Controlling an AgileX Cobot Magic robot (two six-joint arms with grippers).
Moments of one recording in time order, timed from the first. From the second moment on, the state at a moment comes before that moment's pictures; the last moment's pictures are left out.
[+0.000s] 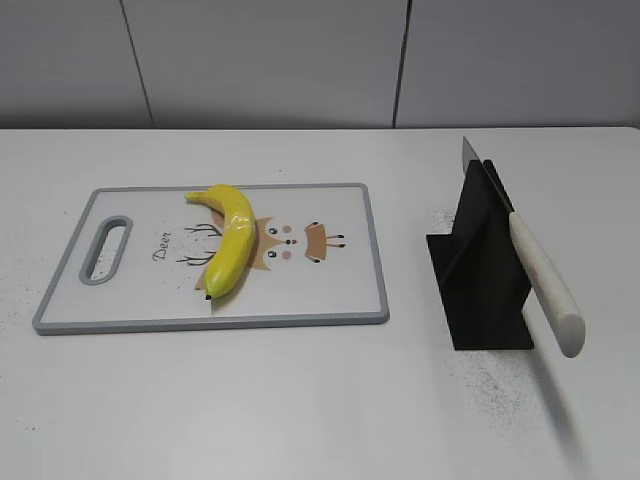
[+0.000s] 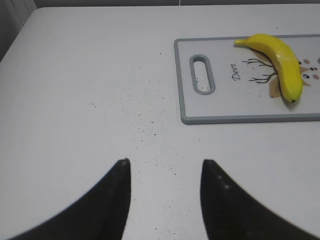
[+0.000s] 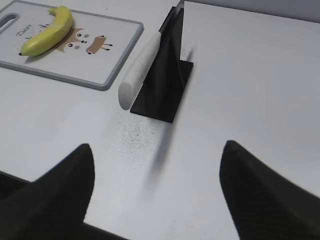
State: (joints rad) left arm -0.05 0.00 -0.47 -0.05 1.09 0.09; right arm 0.30 -0.01 -0.50 0.06 1.04 -0.02
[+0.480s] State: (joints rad) left arm -0.05 0.00 -0.47 -0.05 1.09 0.09; right arm 0.22 -0.01 -0.50 0.06 1.04 -0.02
